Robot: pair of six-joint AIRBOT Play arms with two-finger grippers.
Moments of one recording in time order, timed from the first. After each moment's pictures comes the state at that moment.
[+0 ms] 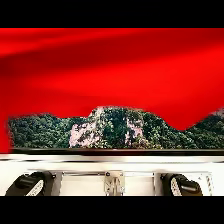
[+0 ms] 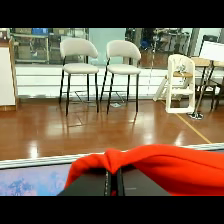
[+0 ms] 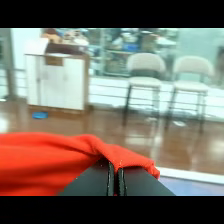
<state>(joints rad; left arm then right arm) -0.13 -0.68 2.07 1.44 -1.28 -1.58 -0.19 -0.54 1.77 -1.17 1.12 1.38</state>
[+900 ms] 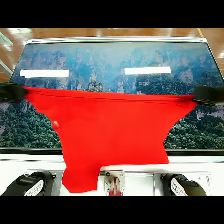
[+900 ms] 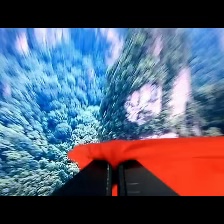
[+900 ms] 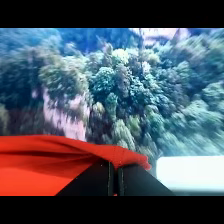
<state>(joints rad) -0.13 -0.92 1.35 1.54 -1.35 -1.66 -0.20 -1.04 1.36 -1.36 1.49 1.49</state>
